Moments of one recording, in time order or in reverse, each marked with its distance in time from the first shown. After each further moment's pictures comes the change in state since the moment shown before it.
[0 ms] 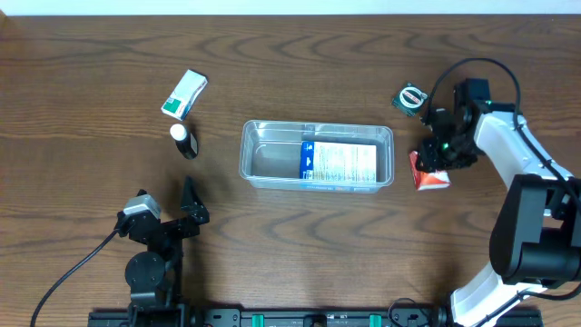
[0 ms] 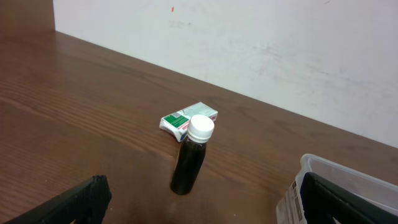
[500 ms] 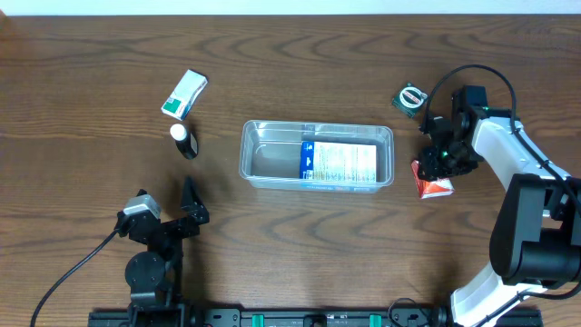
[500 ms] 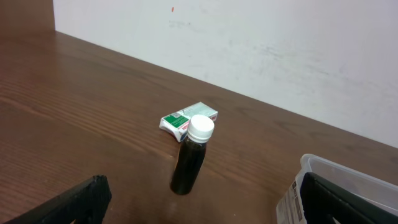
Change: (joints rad) left arm 0.000 0.000 0.000 0.000 0.000 0.000; right arm 0.000 -0.001 -0.089 0.056 0.066 -0.050
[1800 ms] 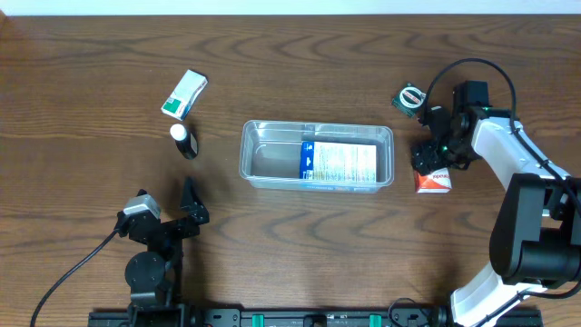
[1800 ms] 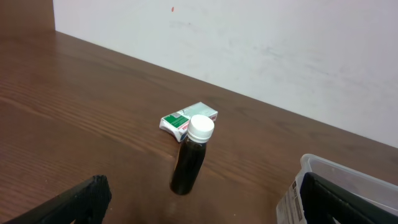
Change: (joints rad) left arm 0.000 0.000 0.000 0.000 0.000 0.000; right arm 0.000 0.000 -0.002 0.119 -0.005 -0.063
